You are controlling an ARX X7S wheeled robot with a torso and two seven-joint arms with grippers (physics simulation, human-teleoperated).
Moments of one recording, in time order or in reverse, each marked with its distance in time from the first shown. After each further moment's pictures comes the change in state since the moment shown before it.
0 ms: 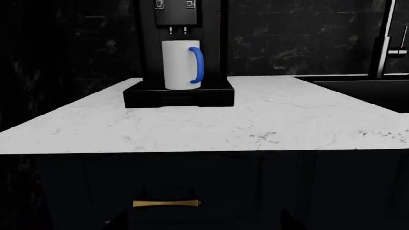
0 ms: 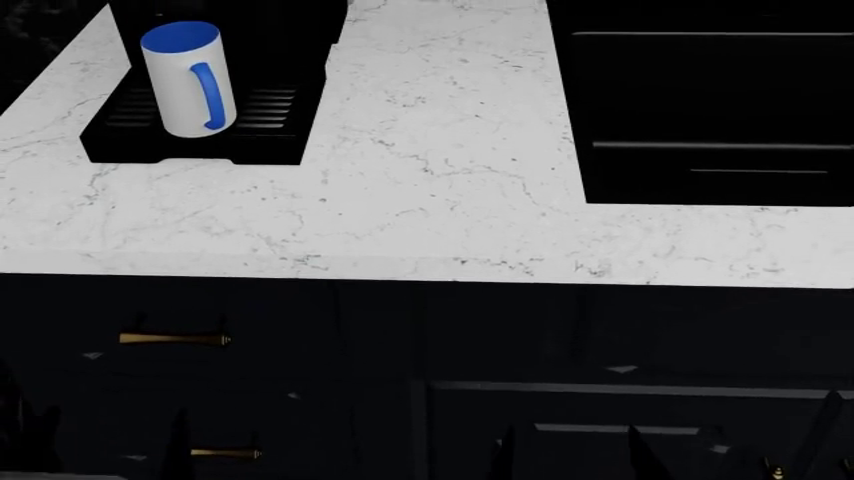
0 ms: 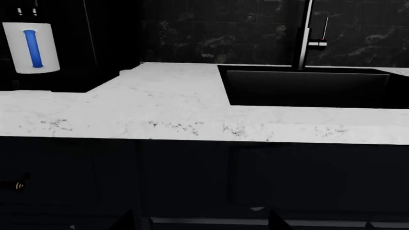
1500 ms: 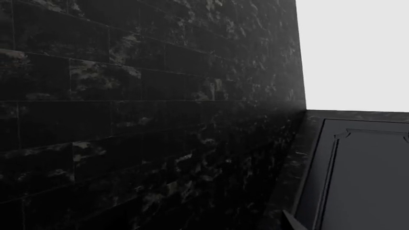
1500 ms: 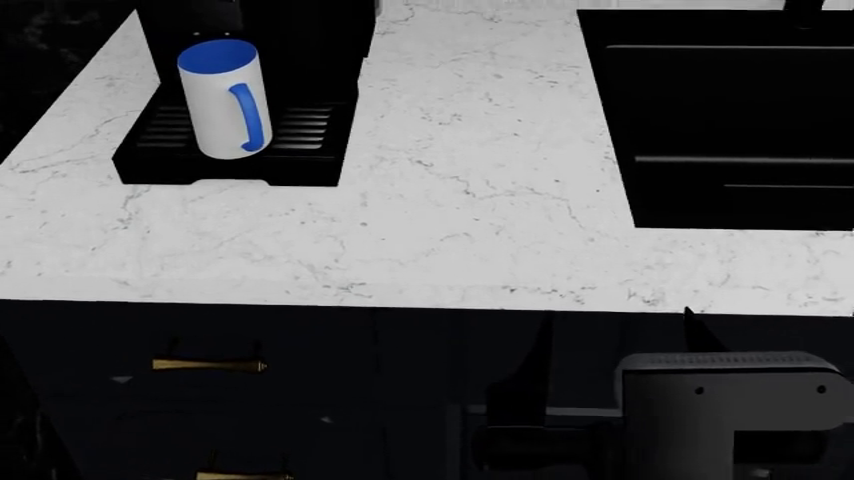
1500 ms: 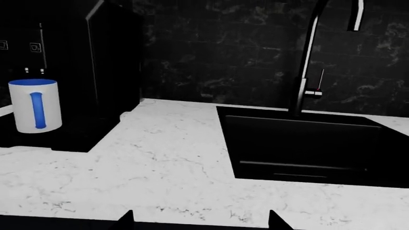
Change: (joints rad) left arm 0.121 0.088 -0.196 0.257 0.174 1.075 -0.590; right arm 0.261 0.096 0.056 -0.367 0.127 0.560 0.073
